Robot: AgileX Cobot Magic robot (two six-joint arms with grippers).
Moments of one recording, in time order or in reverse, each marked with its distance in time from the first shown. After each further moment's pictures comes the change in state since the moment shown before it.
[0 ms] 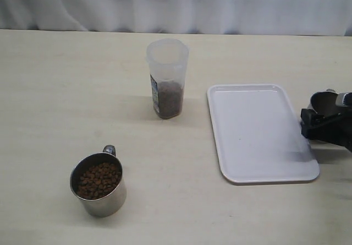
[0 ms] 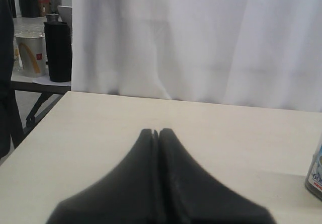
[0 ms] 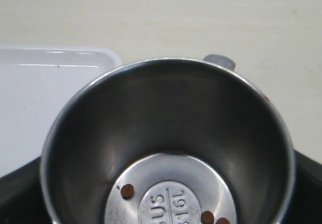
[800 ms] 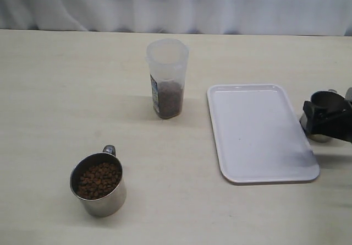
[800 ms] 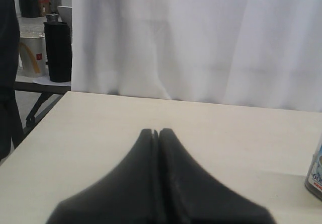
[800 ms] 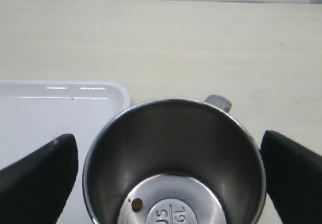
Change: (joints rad) left arm 0.000 0.000 0.000 0.000 0.000 0.000; right arm 0.000 -0.109 0.056 -0.008 -0.024 0.033
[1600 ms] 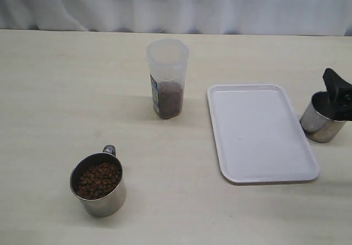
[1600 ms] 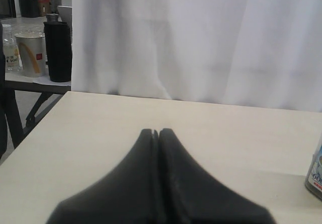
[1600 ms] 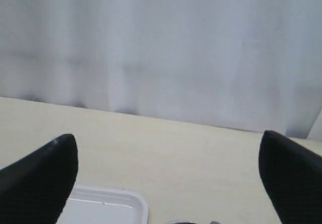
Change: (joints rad) left arm 0.000 0.000 0.000 0.000 0.000 0.000; right arm 0.000 -0.423 0.164 -0.047 -0.109 0.000
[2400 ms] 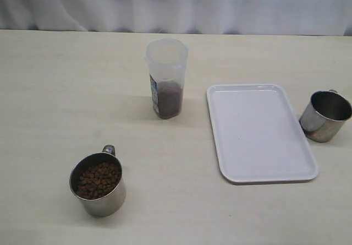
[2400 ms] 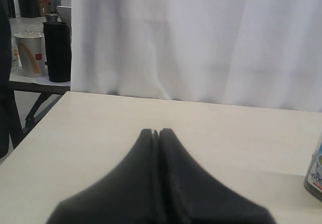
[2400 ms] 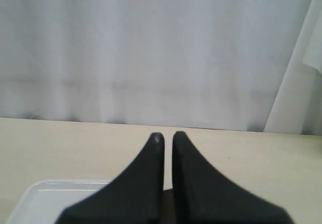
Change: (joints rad) left arm 0.000 0.000 0.000 0.000 0.000 0.000; right arm 0.000 -0.923 0.160 -0.132 0.688 0.359
